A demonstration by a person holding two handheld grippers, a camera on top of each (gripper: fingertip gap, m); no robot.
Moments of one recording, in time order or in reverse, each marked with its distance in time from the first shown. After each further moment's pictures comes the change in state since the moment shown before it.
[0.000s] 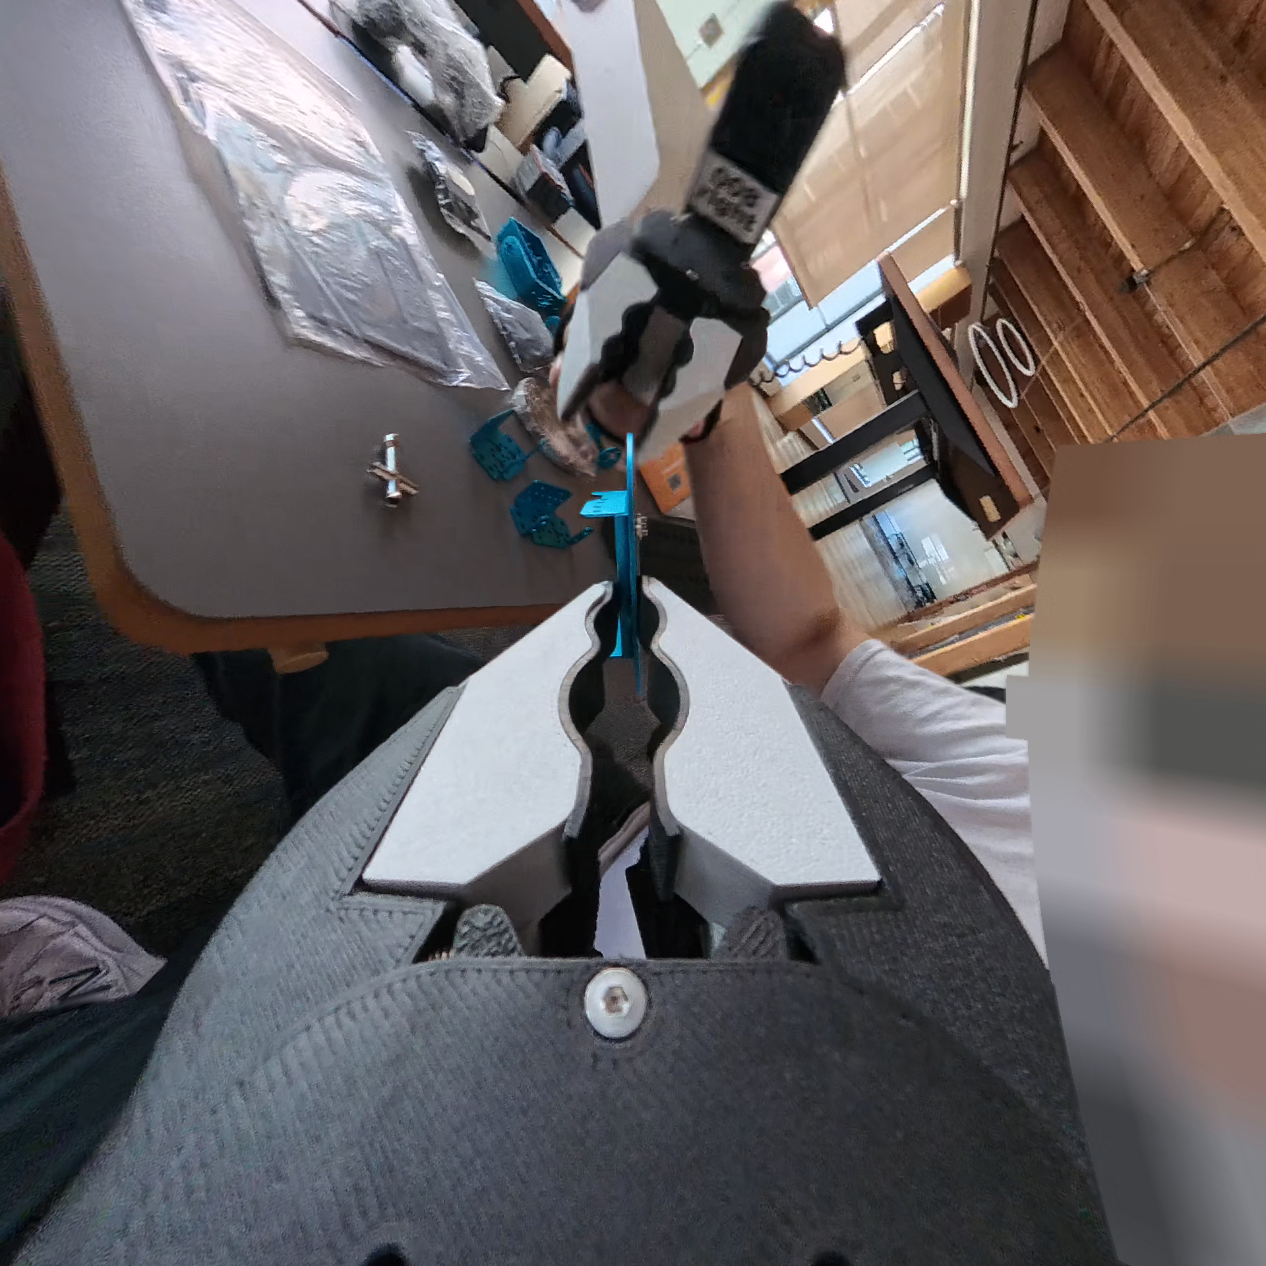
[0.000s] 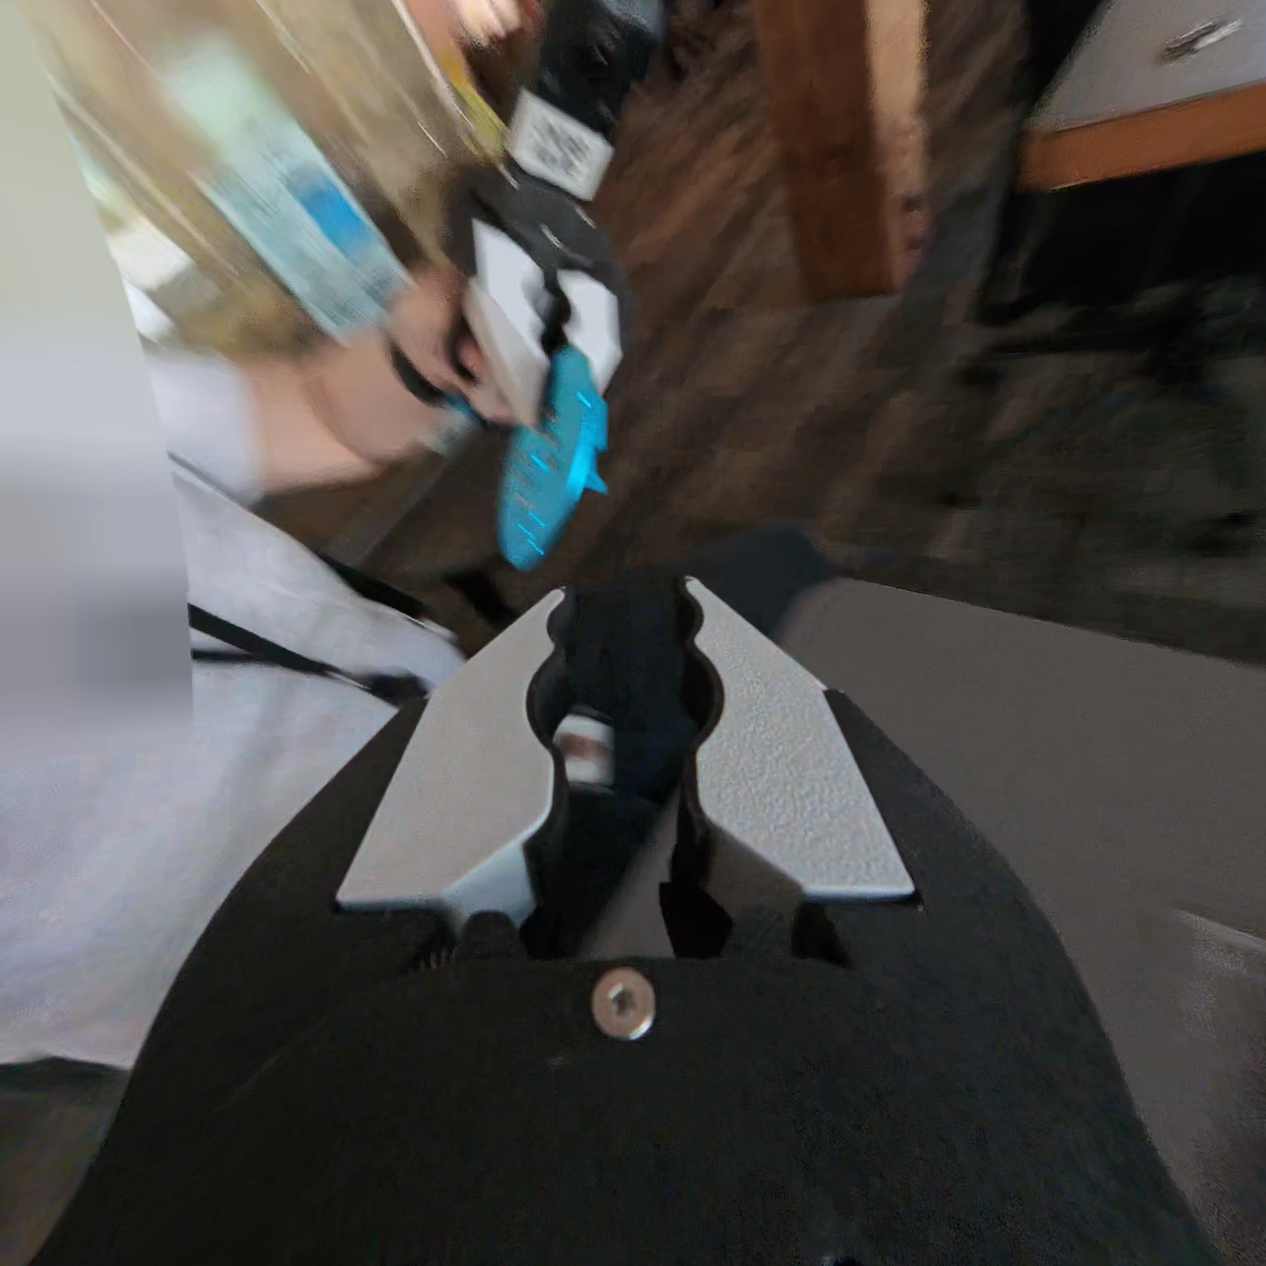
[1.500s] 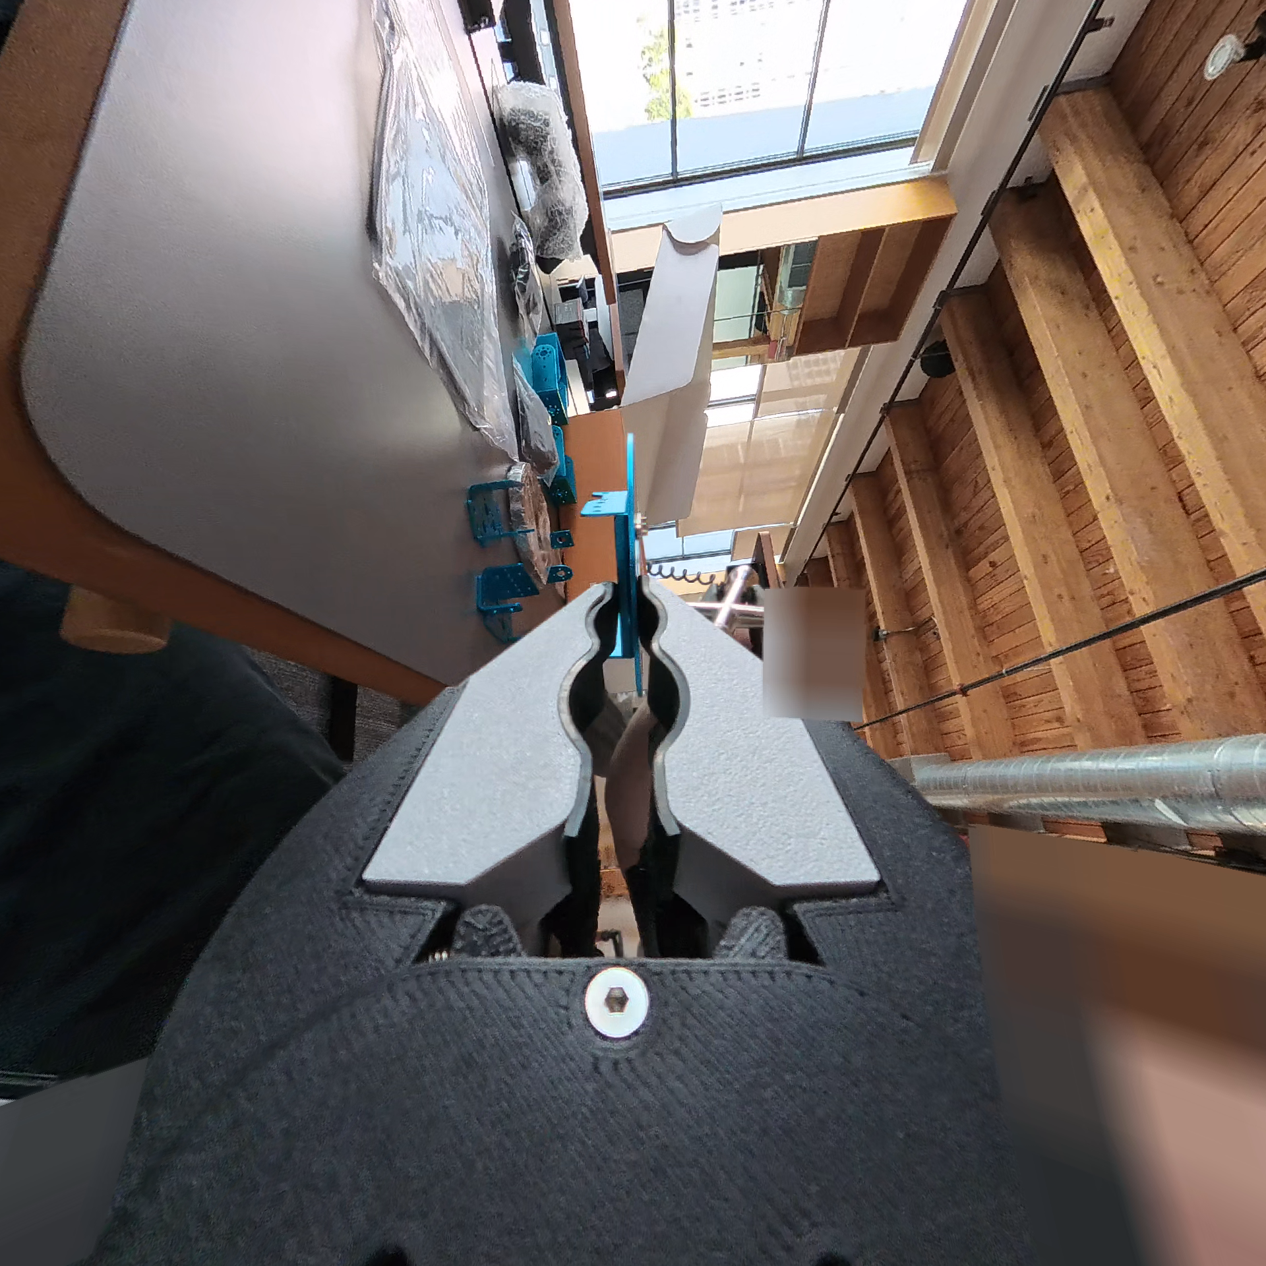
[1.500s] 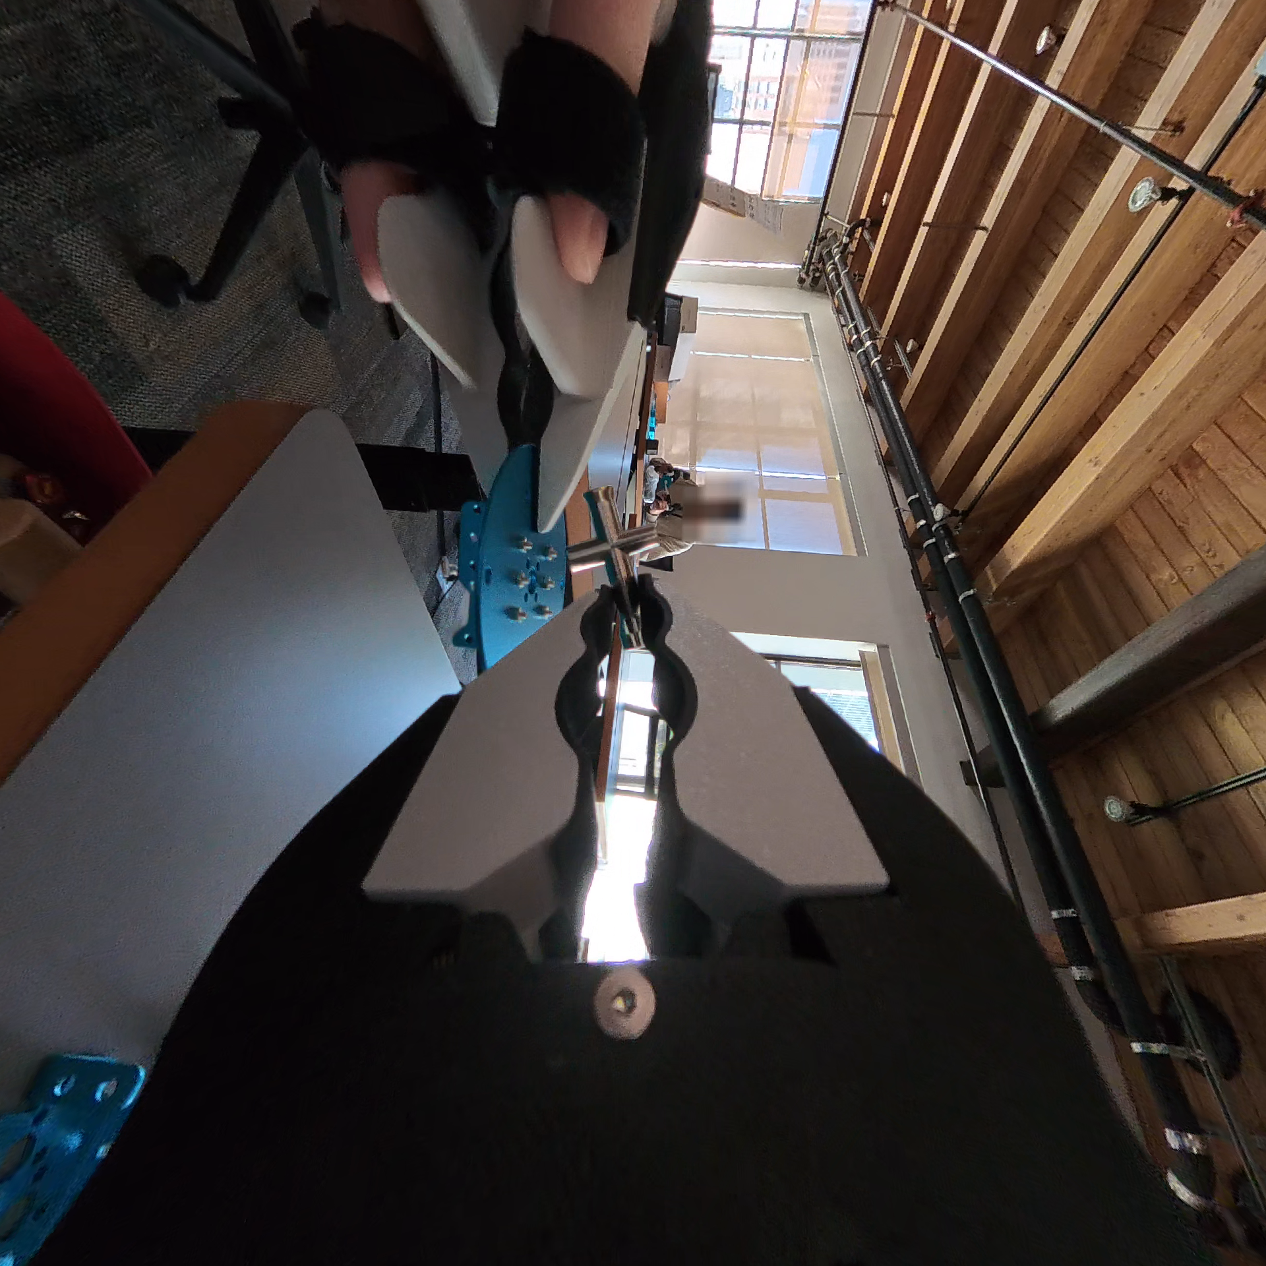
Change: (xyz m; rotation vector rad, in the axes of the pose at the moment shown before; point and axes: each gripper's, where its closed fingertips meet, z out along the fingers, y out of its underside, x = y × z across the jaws) left arm -0.047 -0.009 0.058 0.264 0.093 -0.554; right arm -0.002 -0.015 0.013 -0.476 1.174 -1.589
